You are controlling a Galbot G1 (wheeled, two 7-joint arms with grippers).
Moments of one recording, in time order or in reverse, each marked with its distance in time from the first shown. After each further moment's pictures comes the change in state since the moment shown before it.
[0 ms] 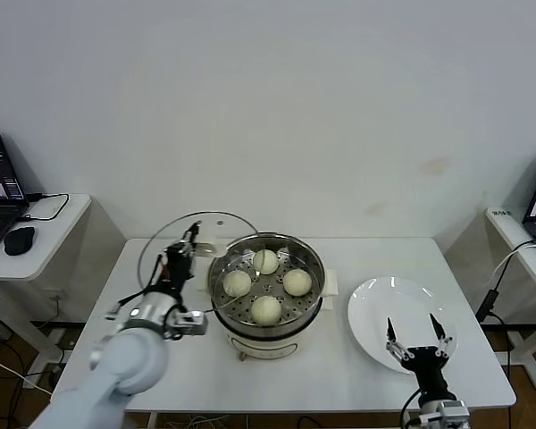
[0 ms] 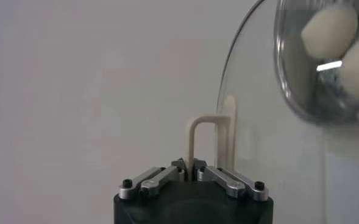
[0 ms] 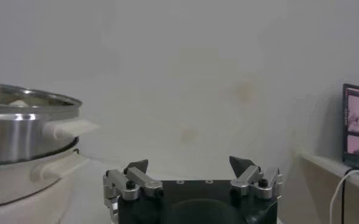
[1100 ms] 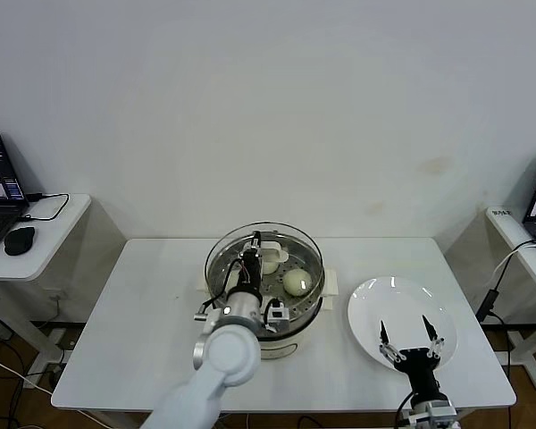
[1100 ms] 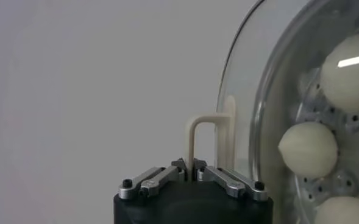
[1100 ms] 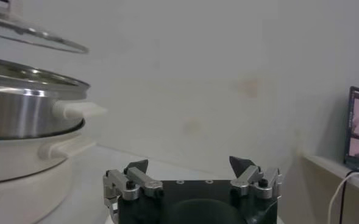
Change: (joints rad) left arm -0.072 -0.420 0.170 0.172 0.392 0.065 0.162; right arm 0.009 0.017 -0.022 -0.021 -0.070 0.004 0.007
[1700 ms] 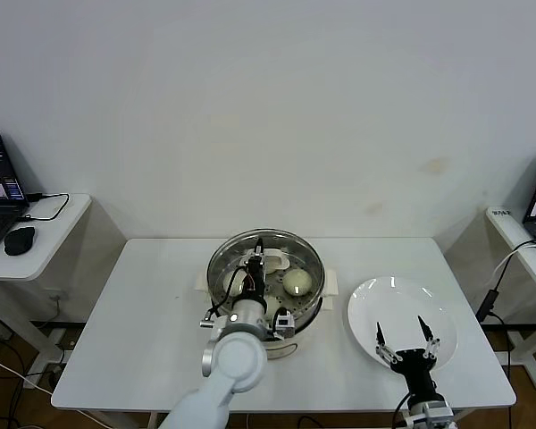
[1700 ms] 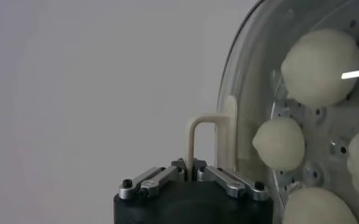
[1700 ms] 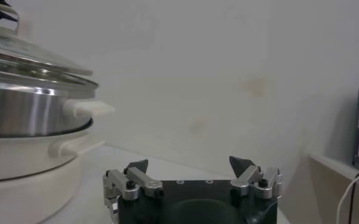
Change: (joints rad) left arm 0.045 -0.058 -0.021 0.043 0.088 -0.033 -0.021; right arm -0.004 -0.004 -0.012 -0.001 -0.004 0.003 -0.005
